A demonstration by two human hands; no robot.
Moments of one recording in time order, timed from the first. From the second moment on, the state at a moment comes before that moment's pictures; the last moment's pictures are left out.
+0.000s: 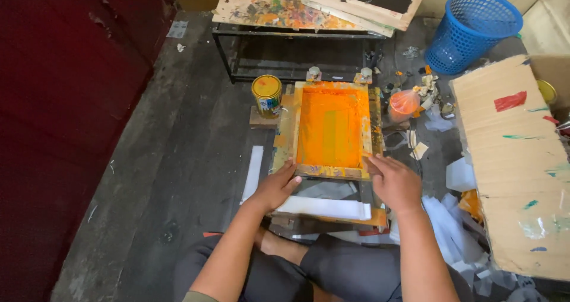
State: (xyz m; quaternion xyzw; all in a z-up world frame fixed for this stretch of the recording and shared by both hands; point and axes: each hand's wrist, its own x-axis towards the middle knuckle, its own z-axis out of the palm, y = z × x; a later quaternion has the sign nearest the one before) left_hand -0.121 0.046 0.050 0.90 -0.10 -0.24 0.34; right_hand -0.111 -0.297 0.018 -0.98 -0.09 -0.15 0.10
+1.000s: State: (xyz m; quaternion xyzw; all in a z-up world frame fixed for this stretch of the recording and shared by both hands) left_hand -0.104 0.042 0.038 0.91 -0.08 -0.10 0.40; right_hand -0.072 -0.262 0.011 -0.99 -0.11 0.03 0.10
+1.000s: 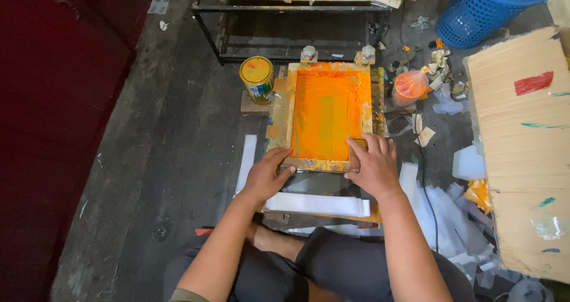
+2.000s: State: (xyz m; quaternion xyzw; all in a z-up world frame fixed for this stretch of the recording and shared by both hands) left_hand -0.126 -0.023 0.014 0.95 -0.27 -0.06 0.13; right_hand -0.088 -0.262 0.018 -0.91 -0.12 -0.38 0.14
